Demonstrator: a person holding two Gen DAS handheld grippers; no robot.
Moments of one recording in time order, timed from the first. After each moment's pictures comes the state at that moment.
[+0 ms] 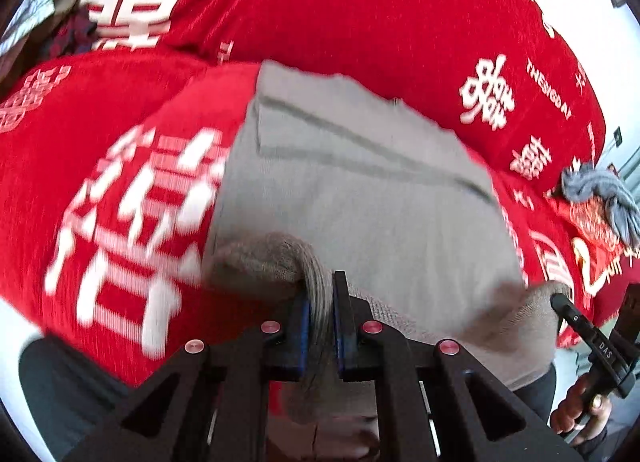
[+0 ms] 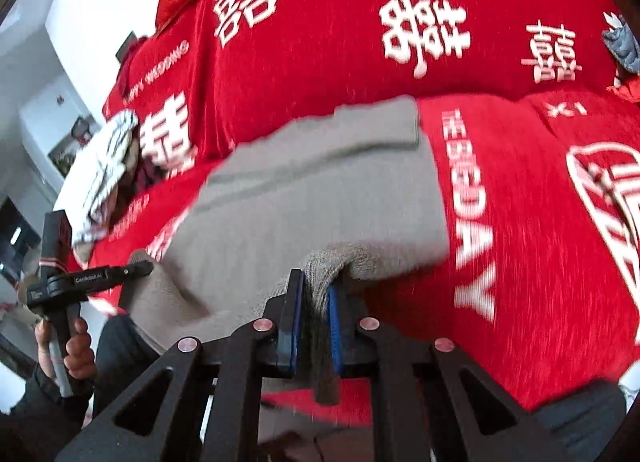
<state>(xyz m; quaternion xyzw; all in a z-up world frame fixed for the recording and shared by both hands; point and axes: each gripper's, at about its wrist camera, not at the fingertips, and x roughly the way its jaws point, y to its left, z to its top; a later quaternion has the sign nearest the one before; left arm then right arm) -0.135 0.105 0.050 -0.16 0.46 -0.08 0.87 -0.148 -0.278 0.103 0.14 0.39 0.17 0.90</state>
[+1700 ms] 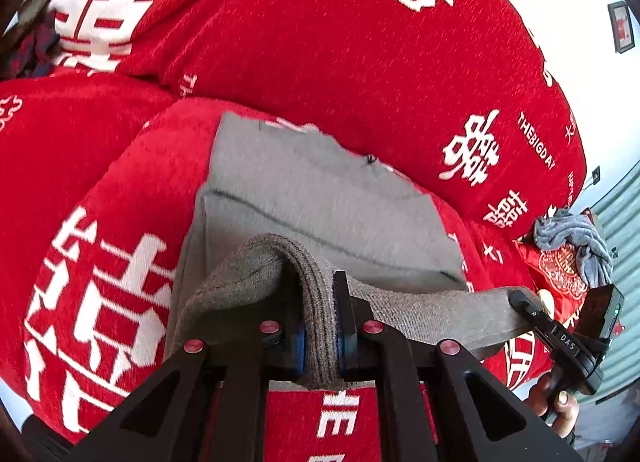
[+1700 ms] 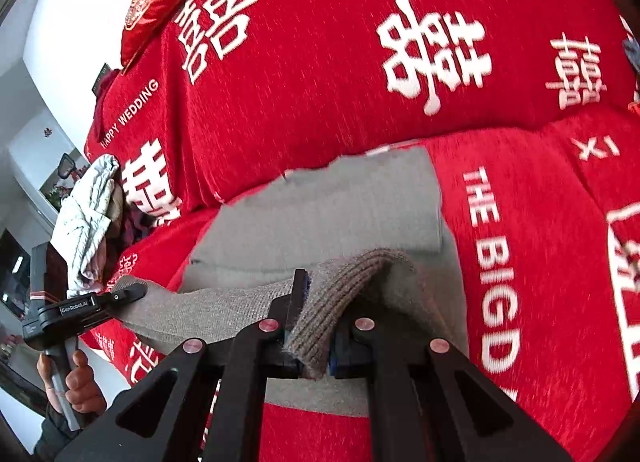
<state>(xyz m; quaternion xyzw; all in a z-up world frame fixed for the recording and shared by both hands) -0.047 0.109 0.096 -0.23 0.44 -0.12 0.86 -0.034 -0.269 0.139 0.17 0.39 0.16 0.89</state>
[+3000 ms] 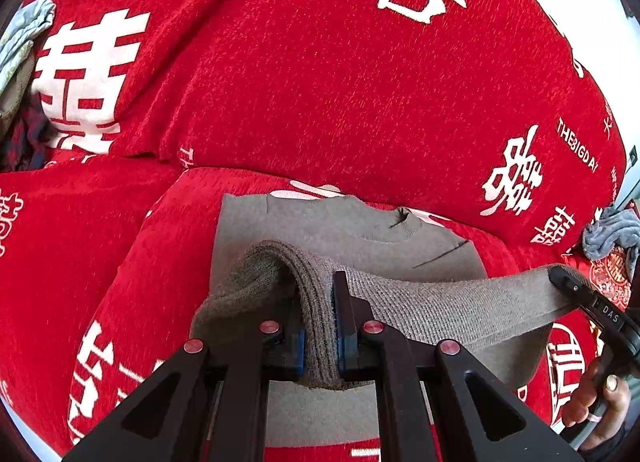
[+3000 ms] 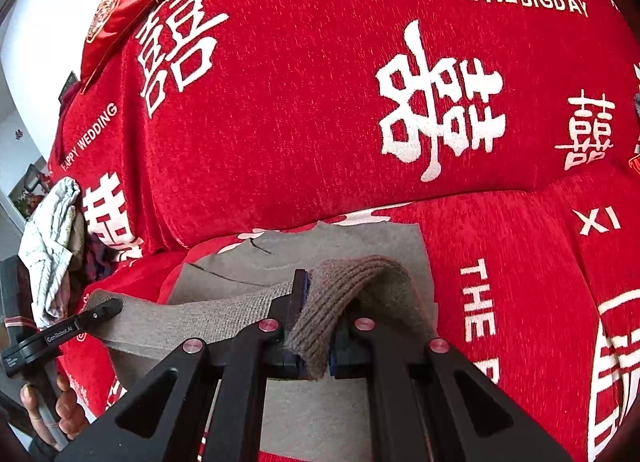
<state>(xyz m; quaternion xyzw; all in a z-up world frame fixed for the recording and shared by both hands) 0.053 0.084 0.120 -0.13 0.42 -0.05 0.90 0.076 -0.264 0.162 0.15 0.39 0.11 0.90</state>
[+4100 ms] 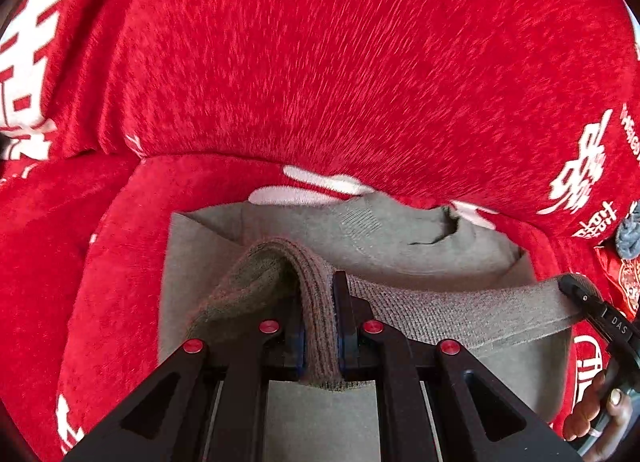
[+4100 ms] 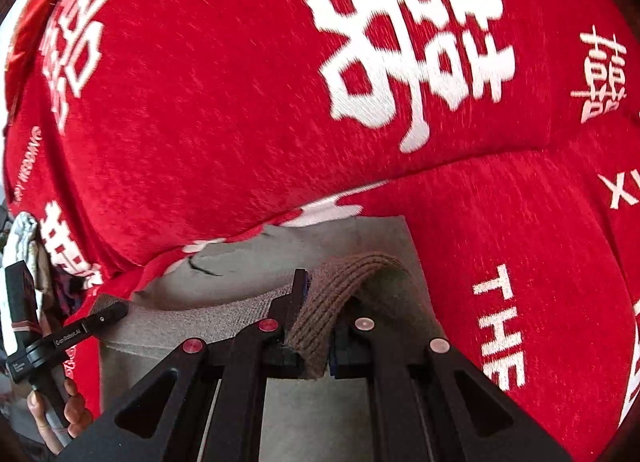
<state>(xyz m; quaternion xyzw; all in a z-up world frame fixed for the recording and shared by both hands) 0.192 0.064 0.047 -0.11 0.52 -0.05 0.85 0.180 -0.282 0.080 0.19 0.47 0.05 0.86</state>
